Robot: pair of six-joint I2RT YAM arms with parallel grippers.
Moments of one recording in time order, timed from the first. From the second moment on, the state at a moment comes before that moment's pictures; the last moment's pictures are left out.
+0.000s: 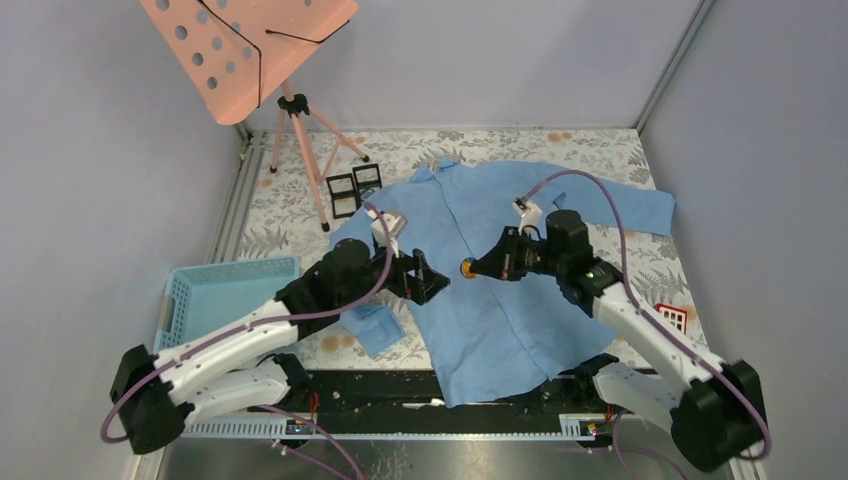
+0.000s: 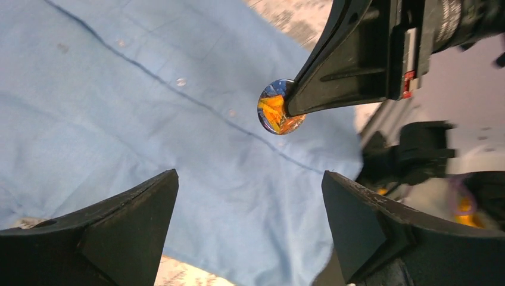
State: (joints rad) left arm -0.88 1.02 0.68 -0.01 0.08 -0.46; right arm 0.45 1.09 0.66 -0.11 -0.62 0.64
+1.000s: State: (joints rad) left arm -0.91 0.93 0.61 0.24 0.42 -0.89; right arm 0.48 0.79 0.59 0.14 -0.86 0.84
